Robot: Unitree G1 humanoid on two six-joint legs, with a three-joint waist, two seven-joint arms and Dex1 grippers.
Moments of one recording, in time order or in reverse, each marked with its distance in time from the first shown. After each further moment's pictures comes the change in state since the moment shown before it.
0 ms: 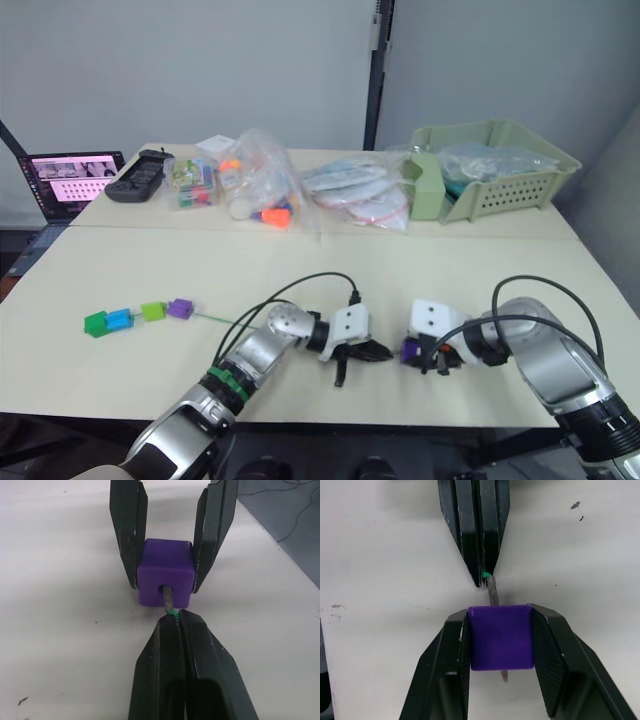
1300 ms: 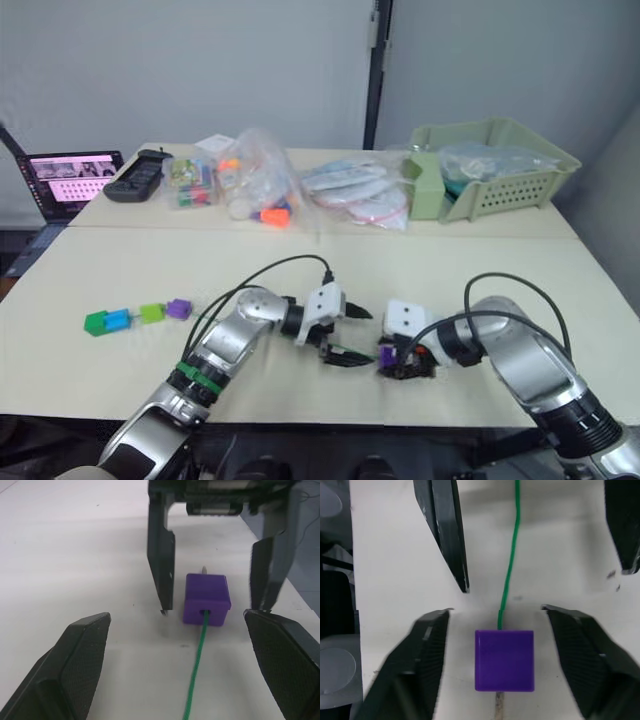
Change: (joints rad) left arm 0.028 0.153 0.065 -0.221 -0.097 0.152 -0.067; right arm -0.039 0.019 0.003 -0.133 0.089 0.161 0.001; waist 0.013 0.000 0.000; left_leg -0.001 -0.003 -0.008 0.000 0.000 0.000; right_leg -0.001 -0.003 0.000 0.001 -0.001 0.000
